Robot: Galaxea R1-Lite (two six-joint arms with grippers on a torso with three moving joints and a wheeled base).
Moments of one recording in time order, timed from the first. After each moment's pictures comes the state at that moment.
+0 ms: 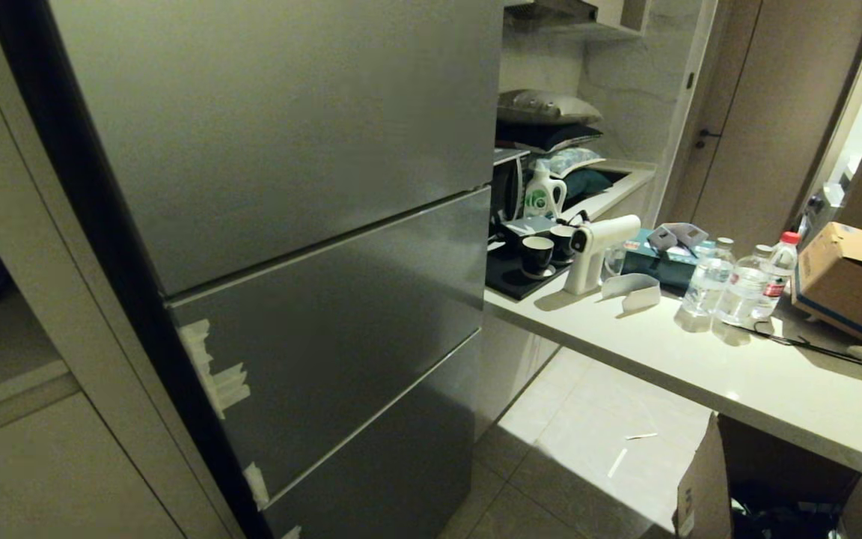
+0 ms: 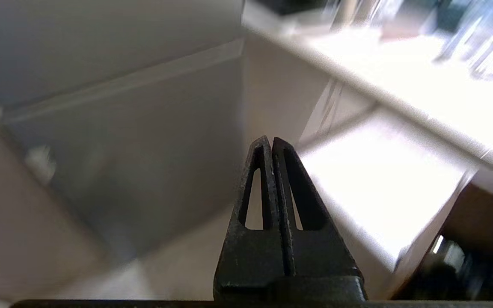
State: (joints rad) left arm -0.01 0.00 -0.04 0.10 0.00 0.00; right arm 0.04 0.23 0.00 -0.13 0.21 0.00
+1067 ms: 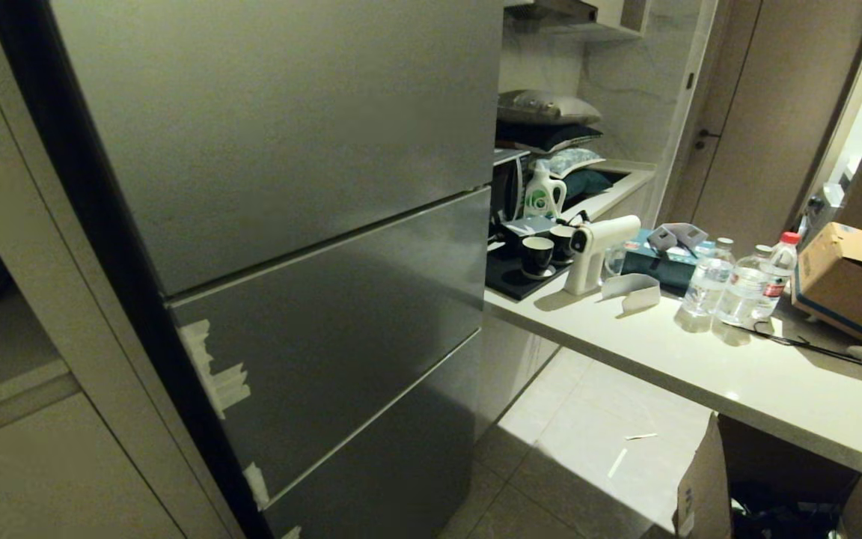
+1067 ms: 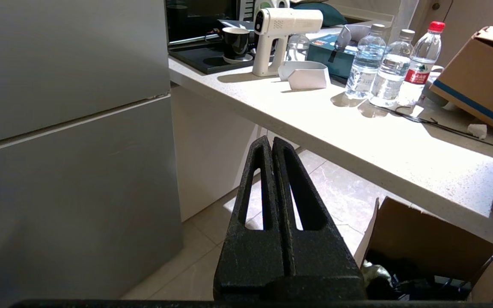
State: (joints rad) left arm -0.01 0.00 -0.04 0.10 0.00 0.00; right arm 0.00 0.00 0.00 -0.08 0.02 -0.05
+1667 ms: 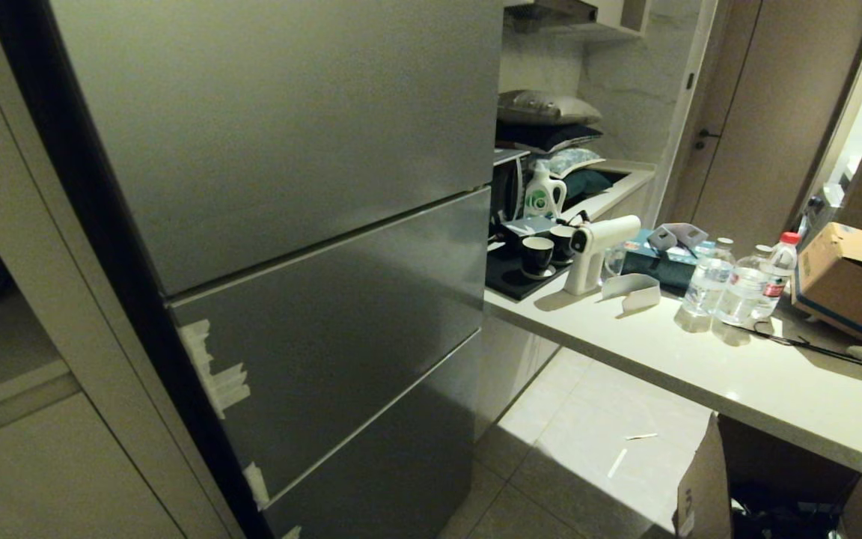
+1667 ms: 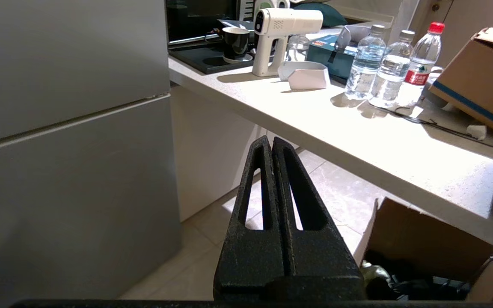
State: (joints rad) left arm -0.01 0.00 -0.04 0.10 0.00 0.00; right arm 0.00 0.00 0.00 -0.08 0.03 -0.06
